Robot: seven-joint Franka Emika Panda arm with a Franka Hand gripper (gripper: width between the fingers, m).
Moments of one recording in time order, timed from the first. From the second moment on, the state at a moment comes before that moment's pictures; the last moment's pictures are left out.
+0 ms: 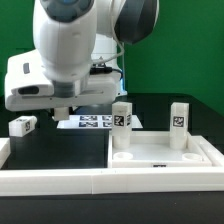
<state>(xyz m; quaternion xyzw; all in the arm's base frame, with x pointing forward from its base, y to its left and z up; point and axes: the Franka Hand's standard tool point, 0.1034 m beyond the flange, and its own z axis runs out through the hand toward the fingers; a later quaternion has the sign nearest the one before) 0.456 -0.109 0.058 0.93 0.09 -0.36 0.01</state>
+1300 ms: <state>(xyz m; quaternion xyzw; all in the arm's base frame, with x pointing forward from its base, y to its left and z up) 0.544 -0.069 0.111 0.99 0.08 -0.09 0.01</state>
